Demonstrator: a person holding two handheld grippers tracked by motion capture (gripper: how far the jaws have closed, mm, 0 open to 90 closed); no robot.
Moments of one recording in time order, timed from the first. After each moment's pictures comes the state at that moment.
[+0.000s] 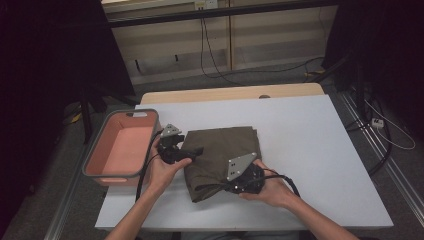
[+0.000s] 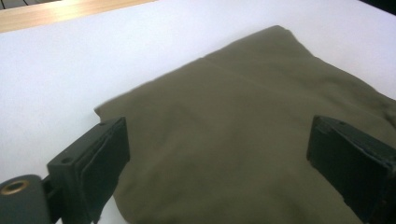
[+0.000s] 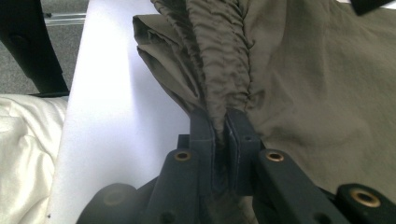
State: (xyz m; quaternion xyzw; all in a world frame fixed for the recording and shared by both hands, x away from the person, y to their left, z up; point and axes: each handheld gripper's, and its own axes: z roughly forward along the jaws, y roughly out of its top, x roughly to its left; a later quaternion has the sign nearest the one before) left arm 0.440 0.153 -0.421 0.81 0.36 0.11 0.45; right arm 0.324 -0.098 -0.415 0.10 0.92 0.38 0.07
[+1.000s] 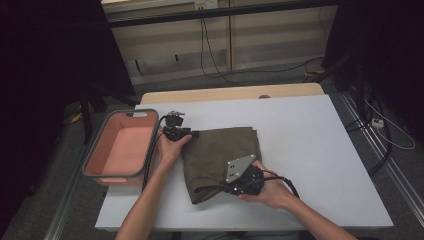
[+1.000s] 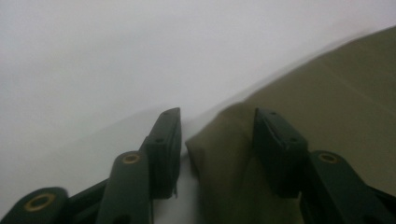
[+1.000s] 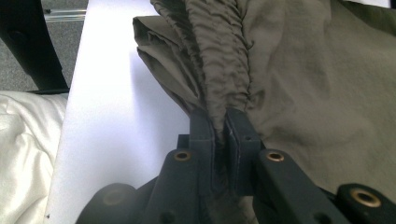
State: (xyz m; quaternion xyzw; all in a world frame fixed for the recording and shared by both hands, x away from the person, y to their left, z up) left arm 0.522 0.152 -0.455 0.81 0.45 0.07 0.38; right arm 0.322 -0.096 -0.418 0.09 0.92 0.38 0.08
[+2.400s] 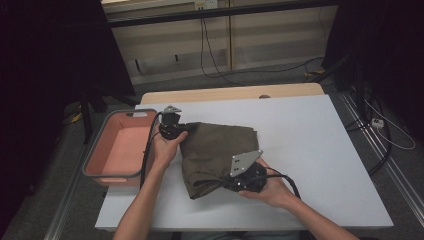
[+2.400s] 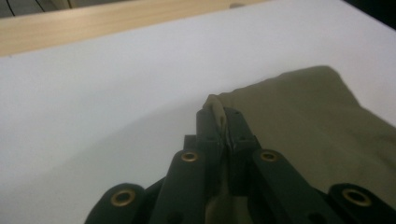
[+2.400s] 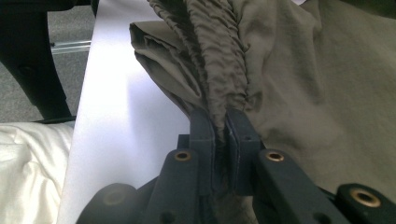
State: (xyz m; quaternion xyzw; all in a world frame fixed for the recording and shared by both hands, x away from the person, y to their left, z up) left arm 0.499 0.153 -0.410 0.80 0.39 0.10 0.45; right arm 0.324 -0.104 -0.408 0.12 0.89 0.43 0.07
